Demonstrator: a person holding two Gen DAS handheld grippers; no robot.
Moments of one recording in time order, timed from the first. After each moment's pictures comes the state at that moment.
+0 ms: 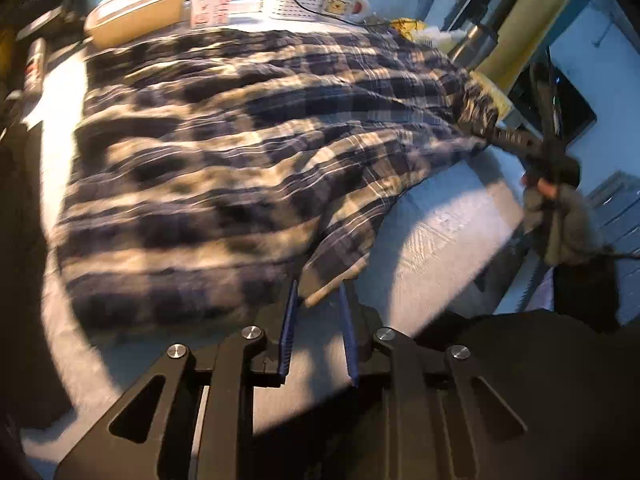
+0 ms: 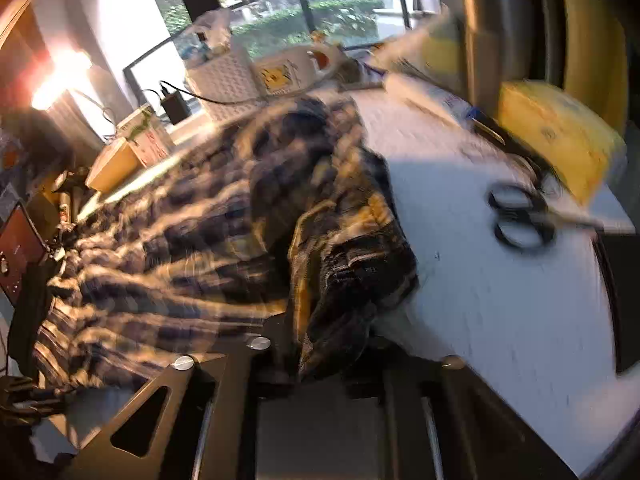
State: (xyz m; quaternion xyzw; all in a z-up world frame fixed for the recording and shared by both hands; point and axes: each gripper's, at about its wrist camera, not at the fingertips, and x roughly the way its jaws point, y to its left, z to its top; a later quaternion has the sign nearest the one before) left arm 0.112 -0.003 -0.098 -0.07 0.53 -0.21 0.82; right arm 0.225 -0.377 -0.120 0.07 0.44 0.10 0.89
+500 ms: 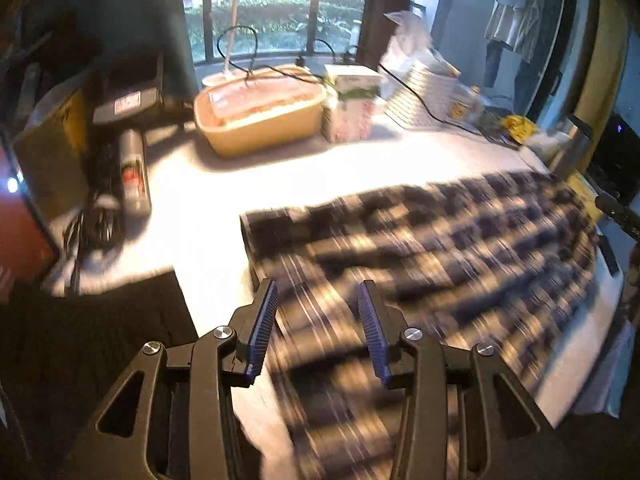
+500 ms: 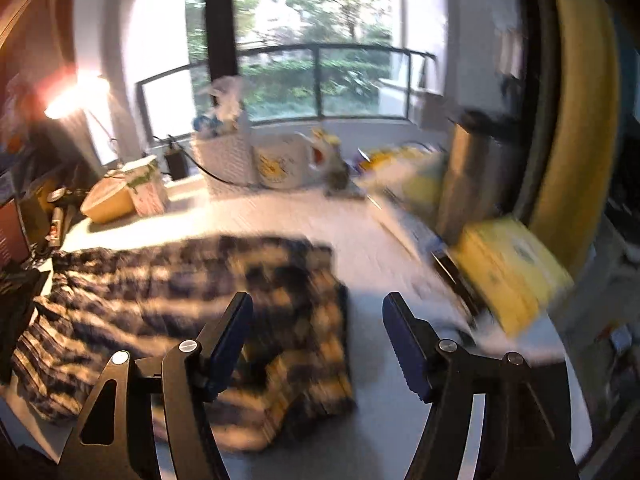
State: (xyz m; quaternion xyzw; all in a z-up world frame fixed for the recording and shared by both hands) left arm 0.231 0.096 -0.060 -0.03 0.43 -0.07 0.90; right arm 0.248 -0.368 -0.041 -0.02 0.32 0.10 0.94
